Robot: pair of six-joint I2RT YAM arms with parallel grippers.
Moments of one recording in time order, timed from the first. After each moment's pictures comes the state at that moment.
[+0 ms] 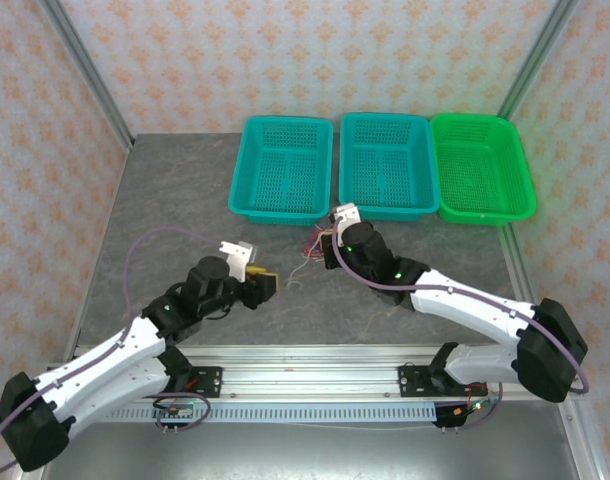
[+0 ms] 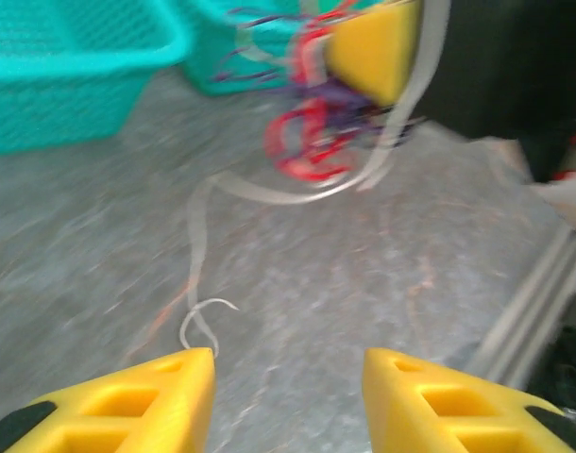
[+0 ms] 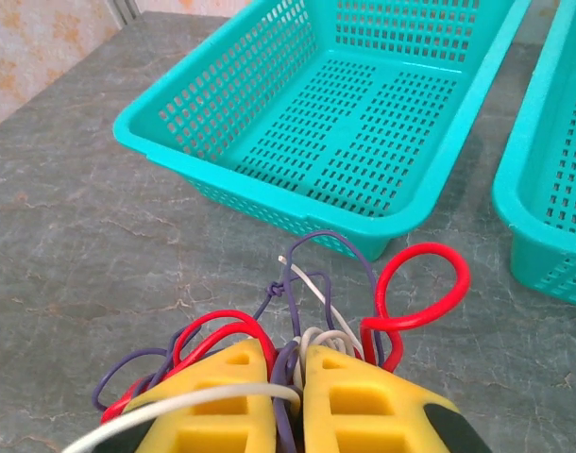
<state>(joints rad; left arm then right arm) -0.78 0.82 0.53 -0.16 0.08 -0.39 0.86 1.21 0.78 -0.05 0.26 0.31</state>
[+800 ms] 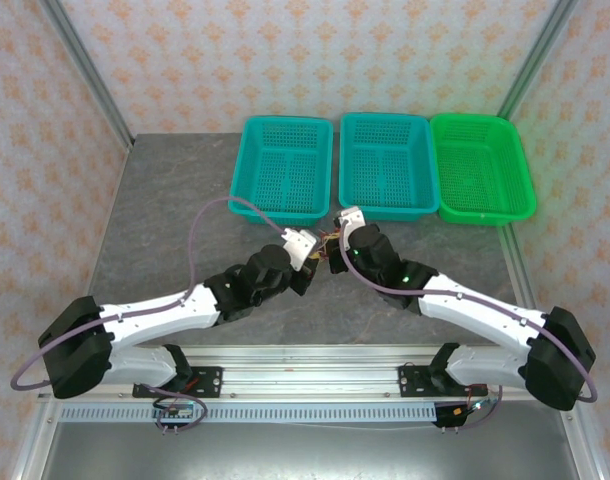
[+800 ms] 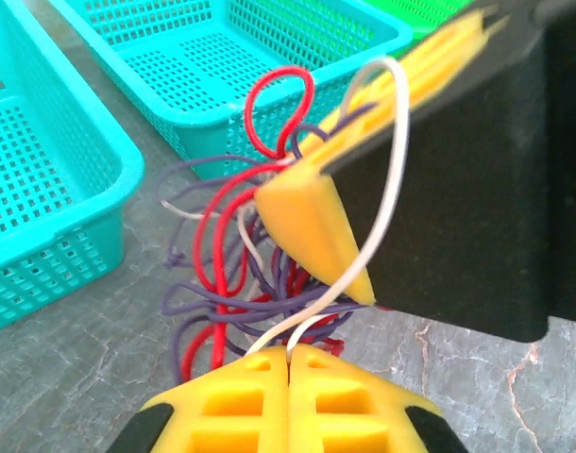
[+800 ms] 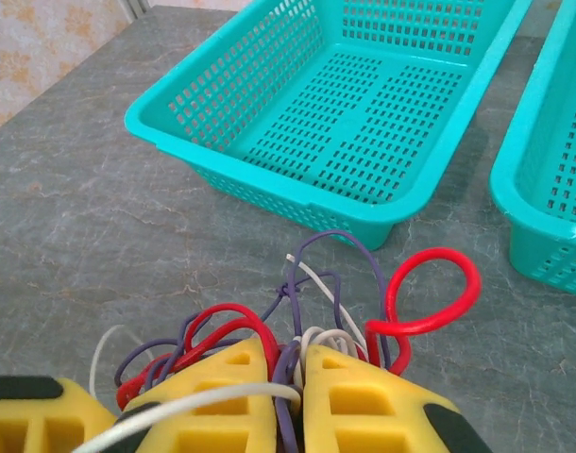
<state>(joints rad) -0.92 1.24 0.69 0.12 -0.22 -0.17 0.85 1.16 0.74 -0.09 0.23 0.31</state>
